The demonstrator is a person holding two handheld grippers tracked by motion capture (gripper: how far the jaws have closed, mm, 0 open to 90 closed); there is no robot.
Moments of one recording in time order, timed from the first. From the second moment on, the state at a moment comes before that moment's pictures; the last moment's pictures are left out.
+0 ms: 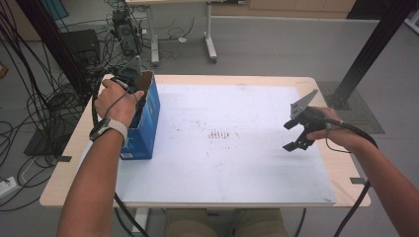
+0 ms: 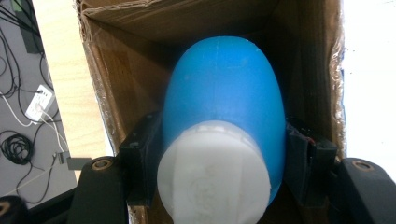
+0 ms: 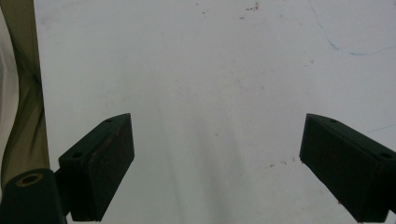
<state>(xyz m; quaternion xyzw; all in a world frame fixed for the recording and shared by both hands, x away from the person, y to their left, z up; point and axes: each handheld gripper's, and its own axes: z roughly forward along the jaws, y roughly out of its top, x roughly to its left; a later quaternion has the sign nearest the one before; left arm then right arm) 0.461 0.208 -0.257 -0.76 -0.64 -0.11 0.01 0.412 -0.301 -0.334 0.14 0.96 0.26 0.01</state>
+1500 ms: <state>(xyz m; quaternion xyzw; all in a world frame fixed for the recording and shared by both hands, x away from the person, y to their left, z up) 0.459 0.208 -0.256 -0.76 -0.64 -0.10 0.01 0.409 -0.302 -0.334 0.14 0.95 0.26 0.01</state>
